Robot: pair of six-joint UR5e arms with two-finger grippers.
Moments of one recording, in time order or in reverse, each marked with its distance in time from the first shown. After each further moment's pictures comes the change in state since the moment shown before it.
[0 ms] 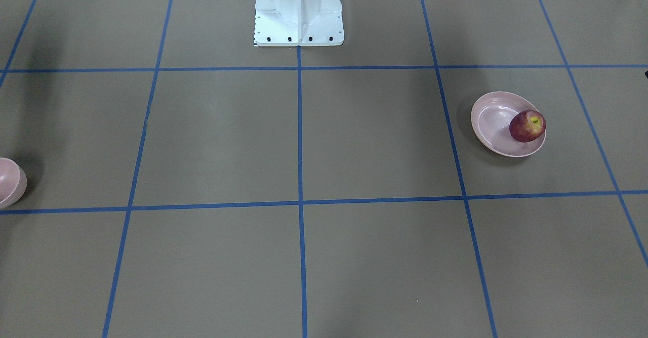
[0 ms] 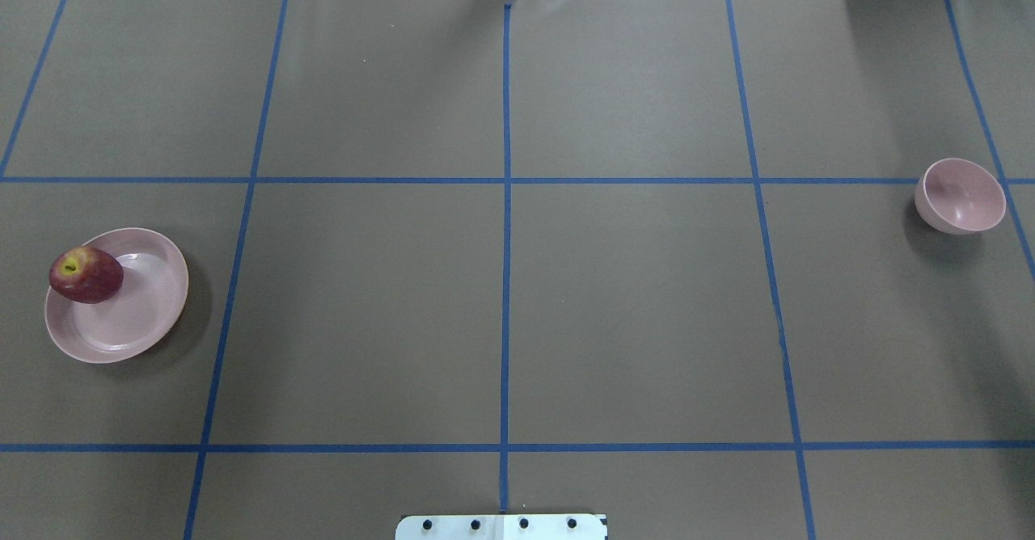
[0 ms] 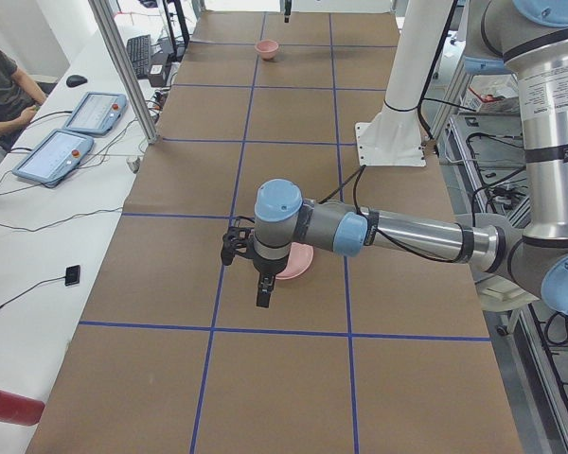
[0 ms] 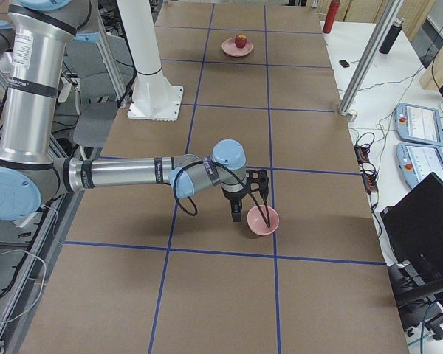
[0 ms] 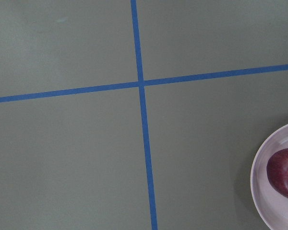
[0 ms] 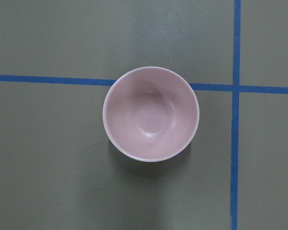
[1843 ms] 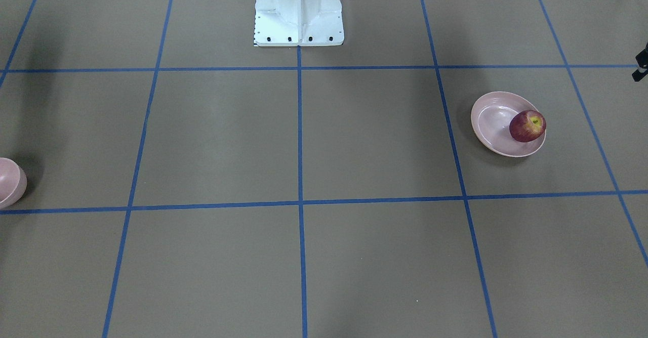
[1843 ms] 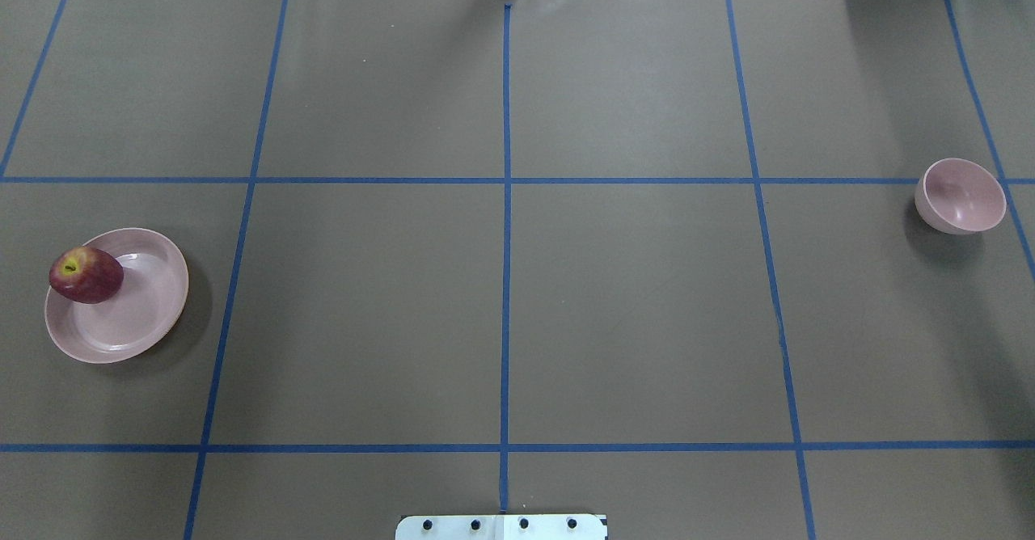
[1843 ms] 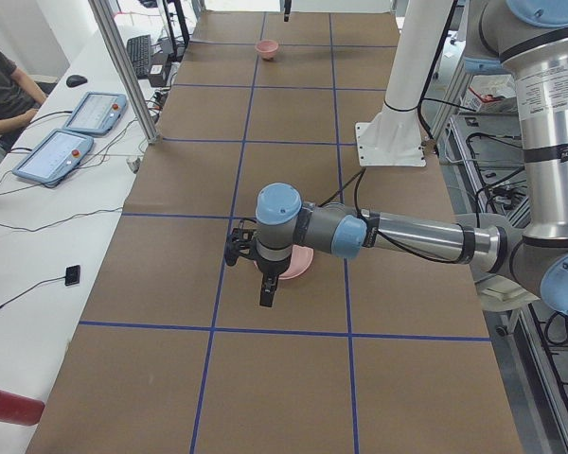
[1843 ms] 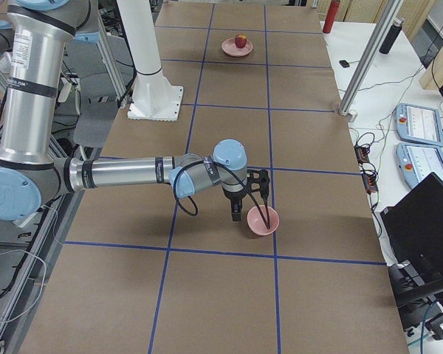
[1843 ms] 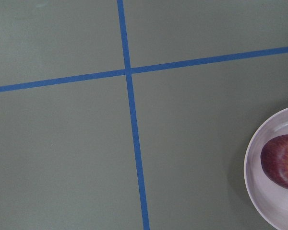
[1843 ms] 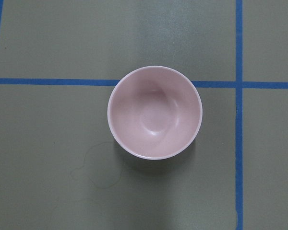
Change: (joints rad) left arm 0.041 0.012 0.008 -0.018 -0.008 -0.006; right arm 0.009 0.004 -0.001 -0.006 0.007 0.007
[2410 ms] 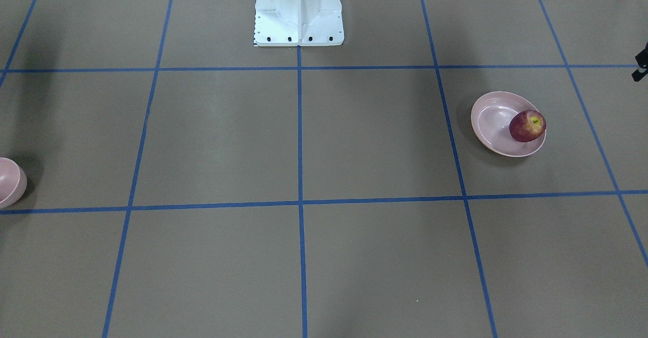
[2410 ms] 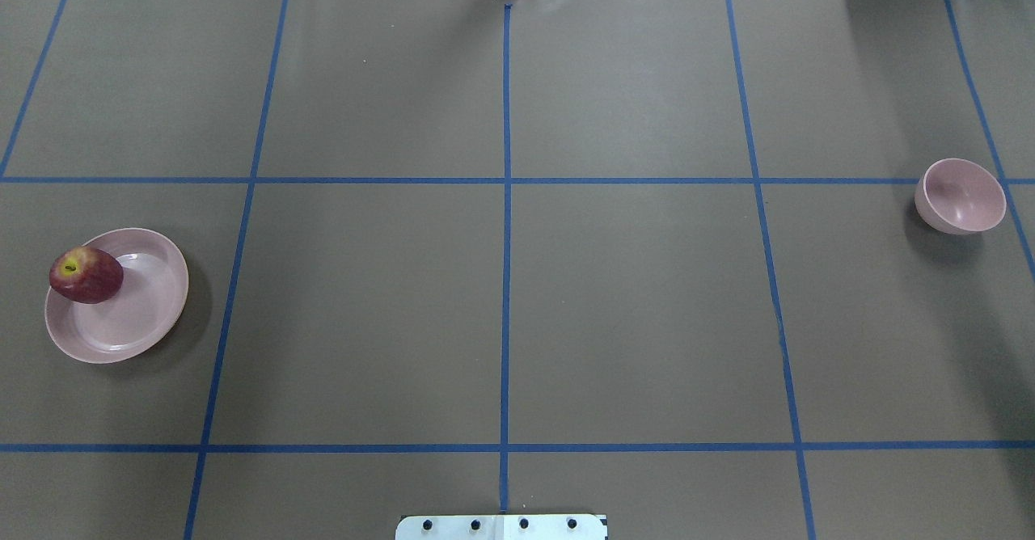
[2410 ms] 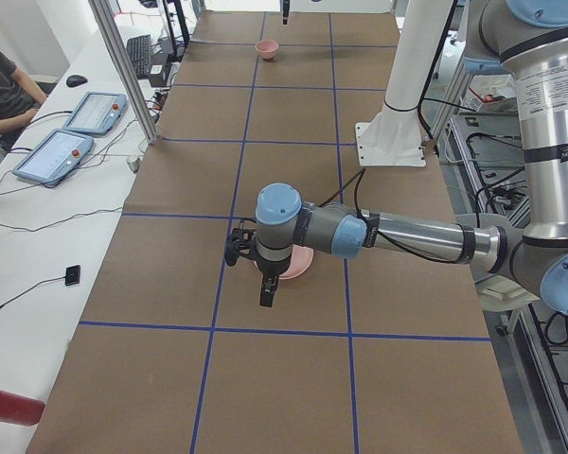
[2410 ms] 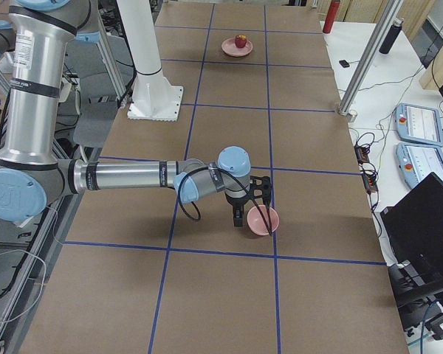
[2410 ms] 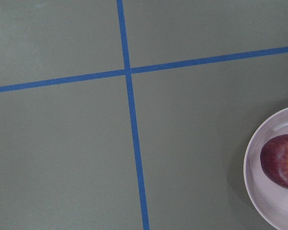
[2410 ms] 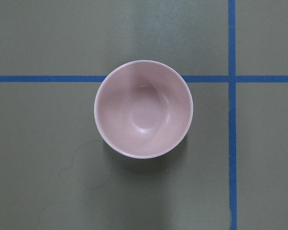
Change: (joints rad) left arm 0.001 0.000 0.000 0.000 0.000 0.001; right arm -0.012 0.042 -0.078 0.013 -0.010 0.002
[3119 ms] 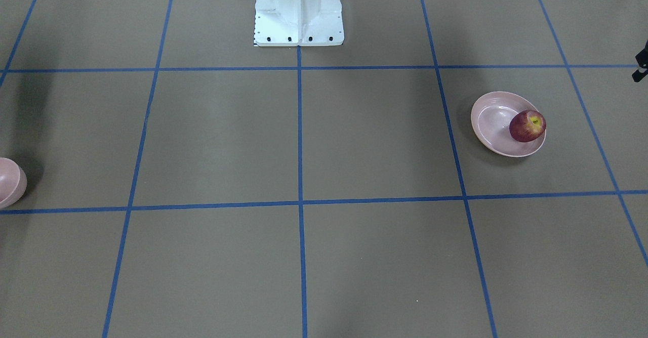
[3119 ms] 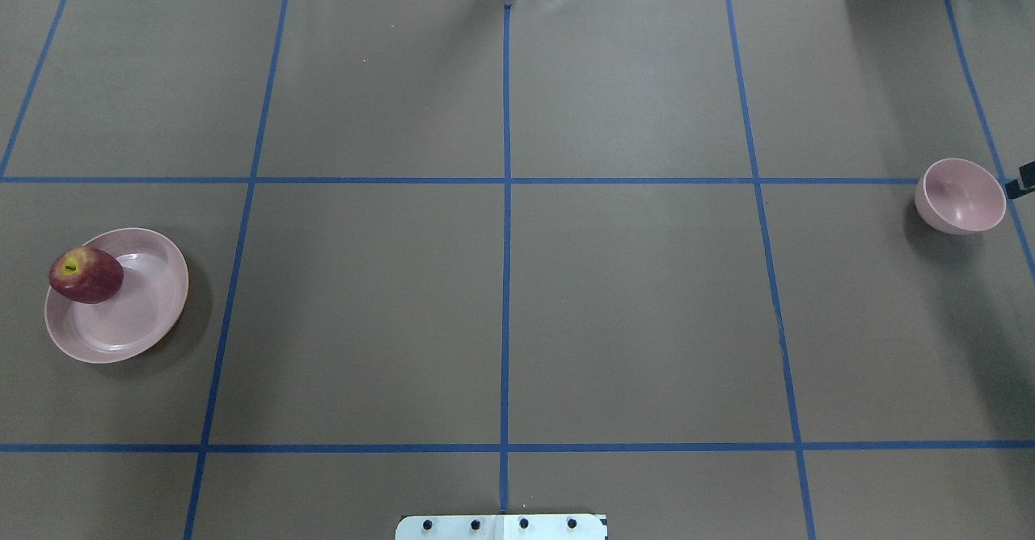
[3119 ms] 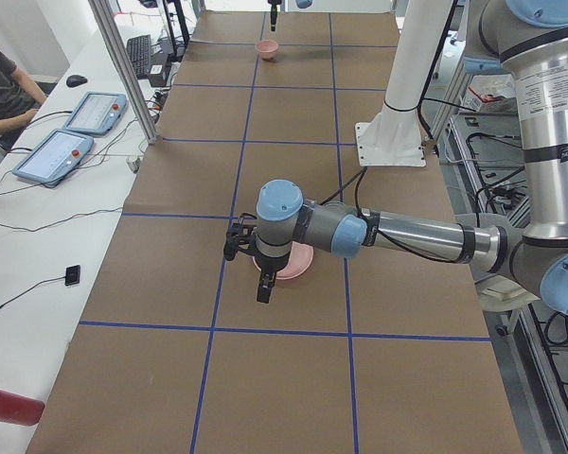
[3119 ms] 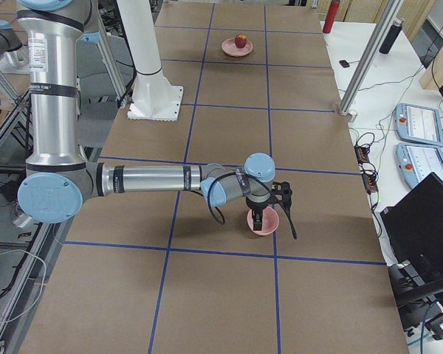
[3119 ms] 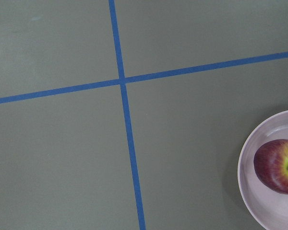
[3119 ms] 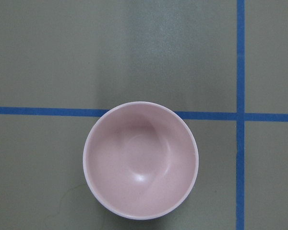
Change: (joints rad) left arm 0.000 0.000 -0.008 -0.041 -0.001 -0.003; right arm -0.030 0.152 -0.177 0.003 -0.017 0.001
